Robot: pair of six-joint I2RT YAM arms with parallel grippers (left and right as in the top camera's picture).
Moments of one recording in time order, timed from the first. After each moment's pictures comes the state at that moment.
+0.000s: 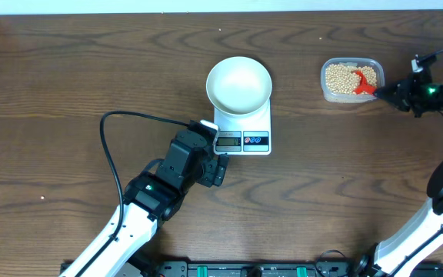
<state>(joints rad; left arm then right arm) -0.55 1.10 0.67 -0.40 -0.04 -0.15 -0.46 2.06 1.57 -0.93 -0.86 0.01</state>
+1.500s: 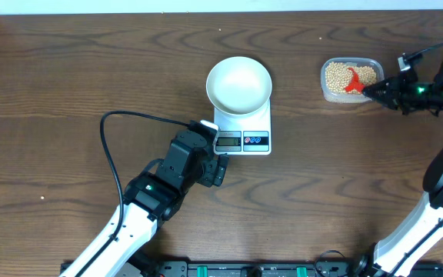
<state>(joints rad) -0.55 1.10 0.67 -0.40 -0.04 -0.15 -0.42 2.11 1.57 -0.91 -0.95 -0.04</state>
